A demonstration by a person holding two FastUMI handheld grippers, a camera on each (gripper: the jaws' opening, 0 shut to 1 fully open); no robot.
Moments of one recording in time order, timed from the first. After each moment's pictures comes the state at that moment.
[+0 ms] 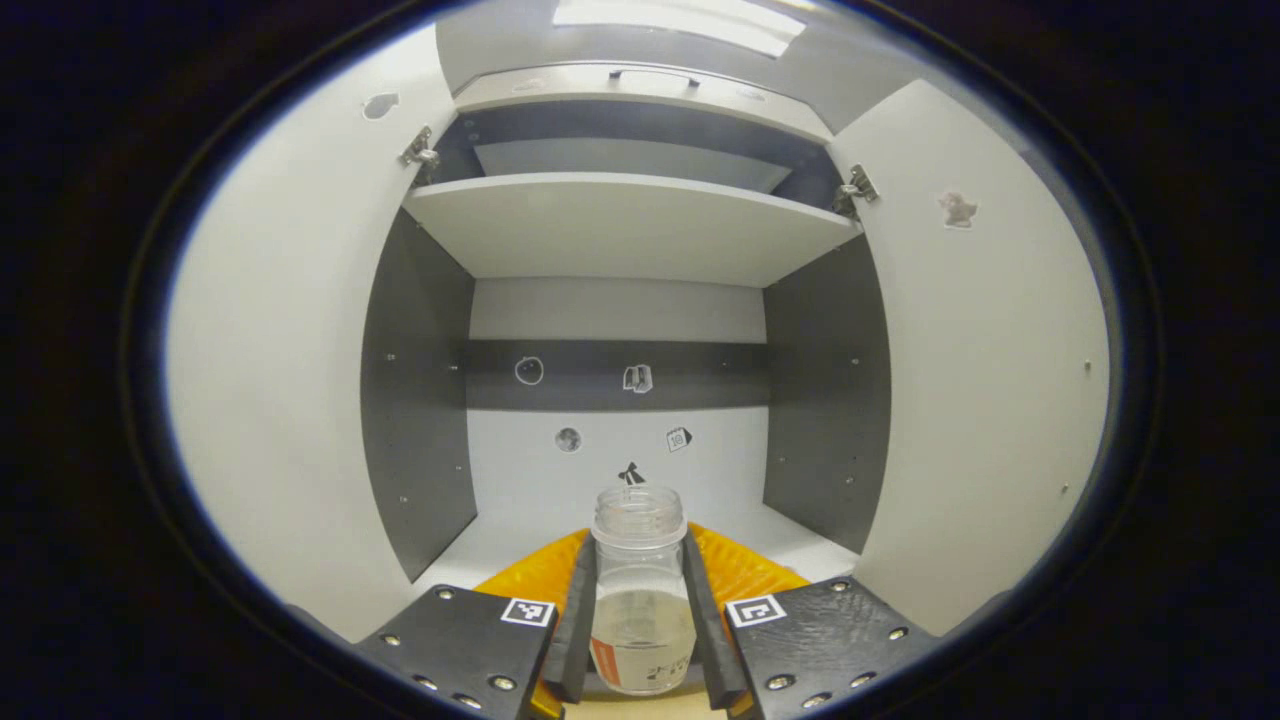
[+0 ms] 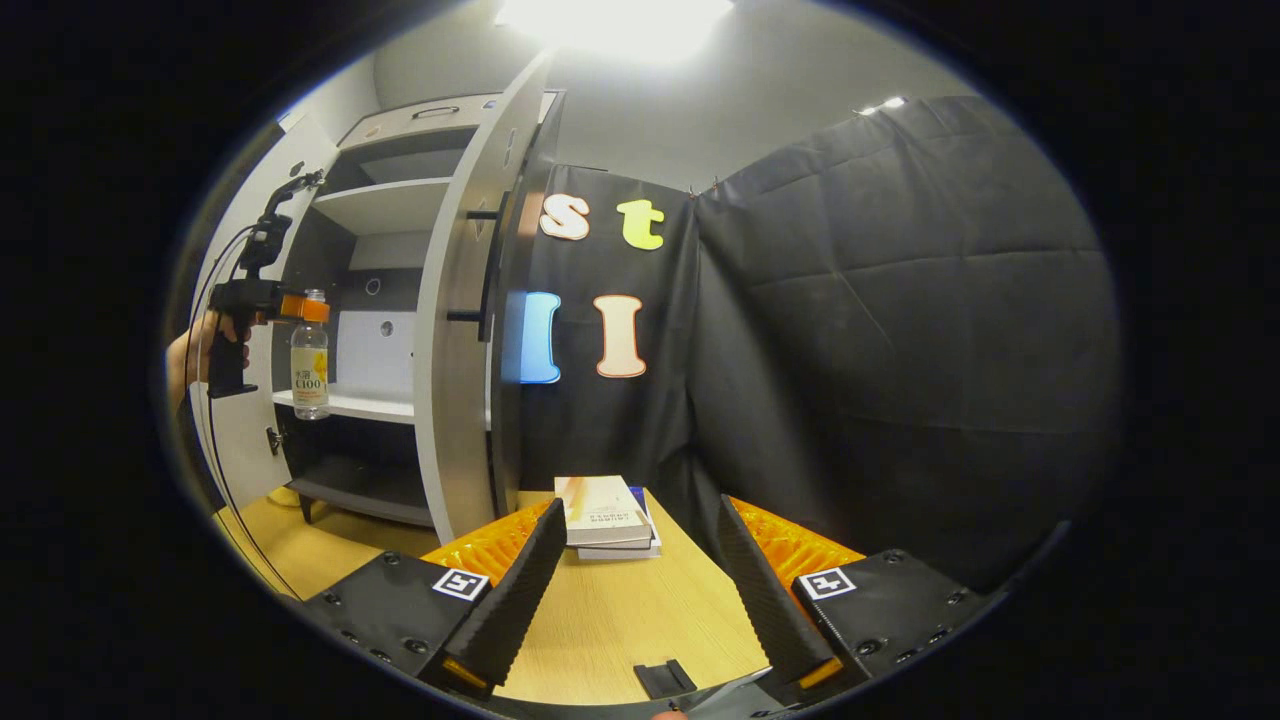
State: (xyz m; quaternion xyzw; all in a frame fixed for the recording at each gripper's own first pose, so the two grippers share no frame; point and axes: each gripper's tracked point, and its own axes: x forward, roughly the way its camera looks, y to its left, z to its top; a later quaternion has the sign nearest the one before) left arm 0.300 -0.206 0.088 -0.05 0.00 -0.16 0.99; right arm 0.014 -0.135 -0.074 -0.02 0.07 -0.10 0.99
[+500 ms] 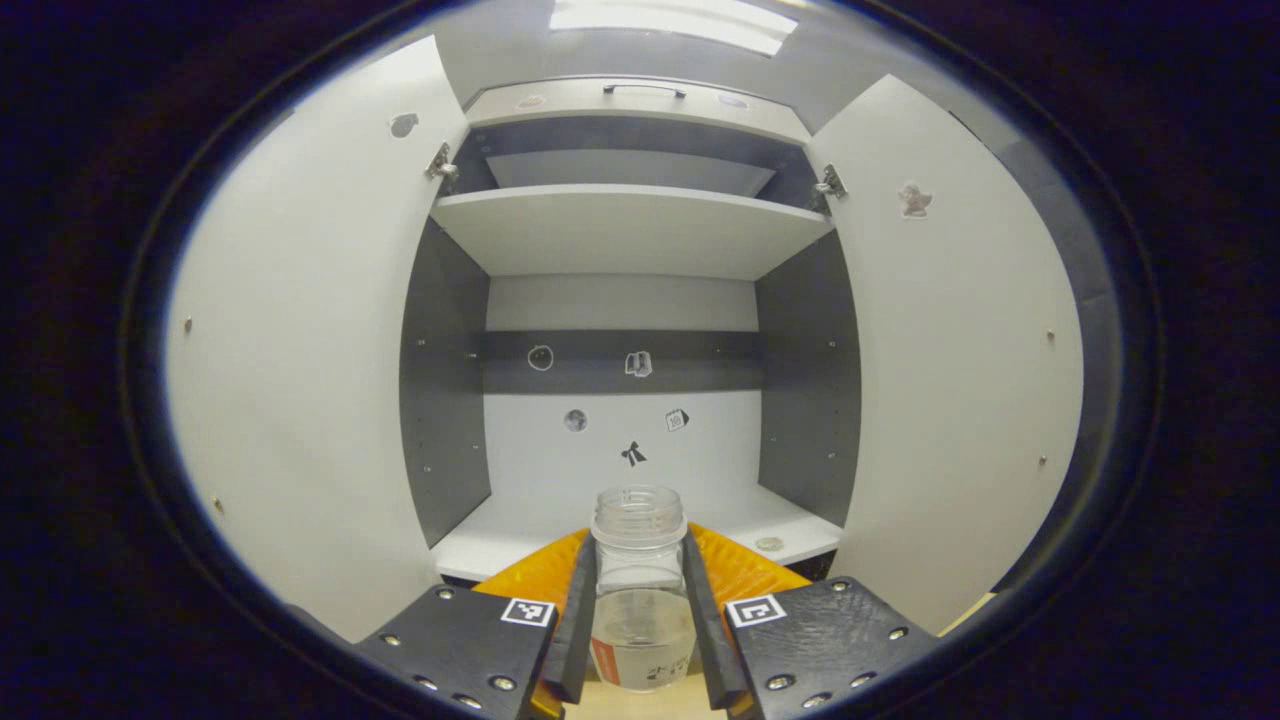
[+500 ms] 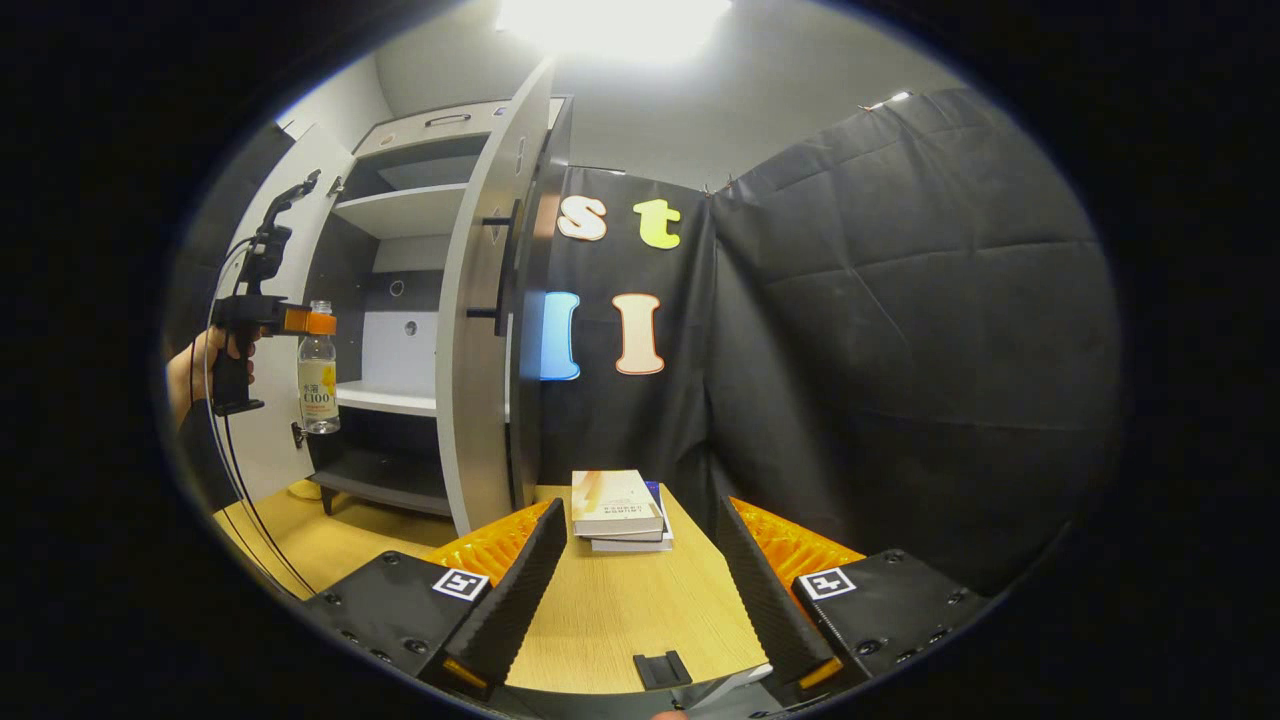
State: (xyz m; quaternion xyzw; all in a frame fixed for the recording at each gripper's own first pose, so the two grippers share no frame) left arm 0.247 -0.202 0.065 -0.04 0.00 -0.14 0.99; right arm -0.006 -0.139 -0.082 -0.02 0.07 -0.07 0.99
